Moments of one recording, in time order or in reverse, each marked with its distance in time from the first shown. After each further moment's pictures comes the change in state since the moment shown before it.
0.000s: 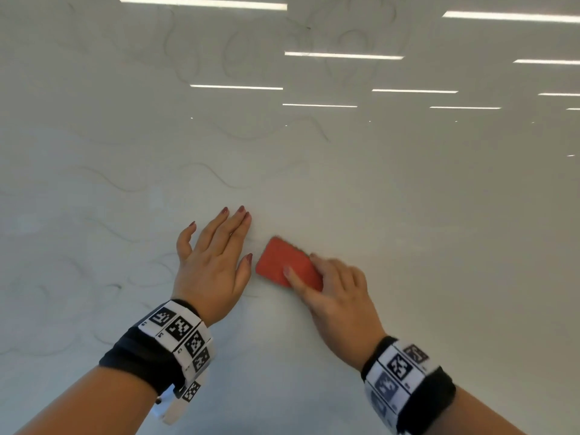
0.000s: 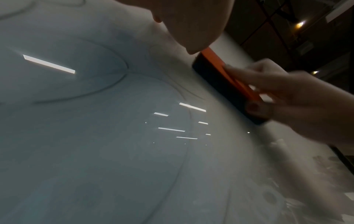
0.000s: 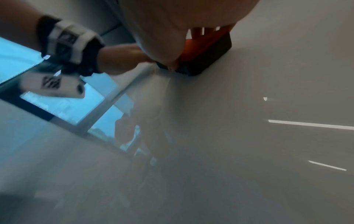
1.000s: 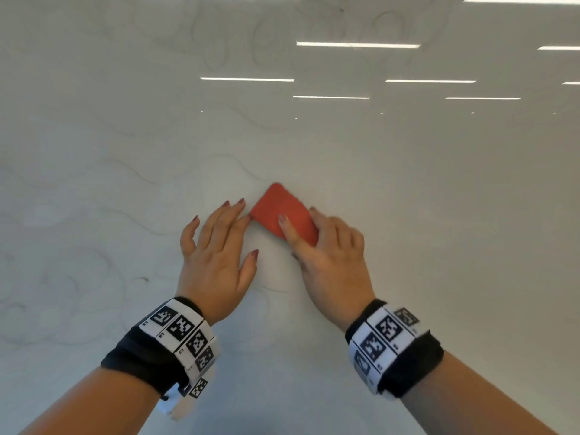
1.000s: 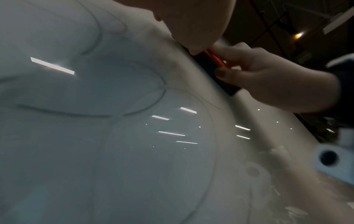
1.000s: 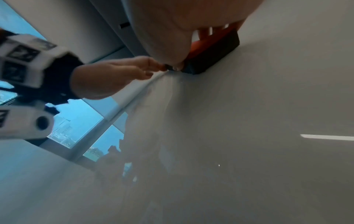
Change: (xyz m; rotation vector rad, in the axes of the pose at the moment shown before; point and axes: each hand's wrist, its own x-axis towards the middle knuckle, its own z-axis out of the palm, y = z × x) left_hand -0.011 -0.029 -0.005 -0.035 0.074 -0.015; right_hand 0.067 -0.035 0.007 -0.012 0.052 0.113
